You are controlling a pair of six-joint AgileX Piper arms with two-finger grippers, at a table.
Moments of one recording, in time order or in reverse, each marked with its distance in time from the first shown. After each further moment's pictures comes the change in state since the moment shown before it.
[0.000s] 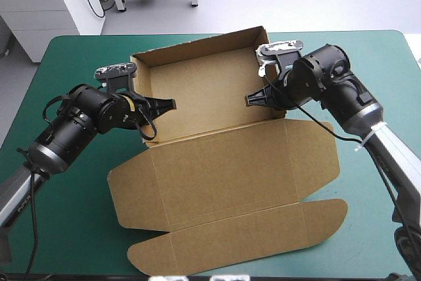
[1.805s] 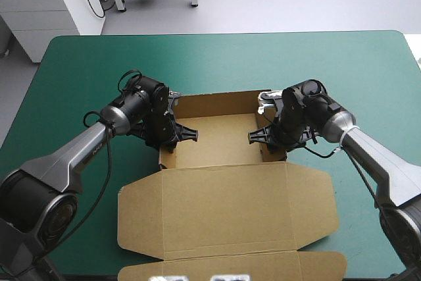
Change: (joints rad) left arm -0.003 0.398 -0.142 -0.140 0.265 0.294; right arm -0.043 0.091 0.329 0.106 -0.101 0.012
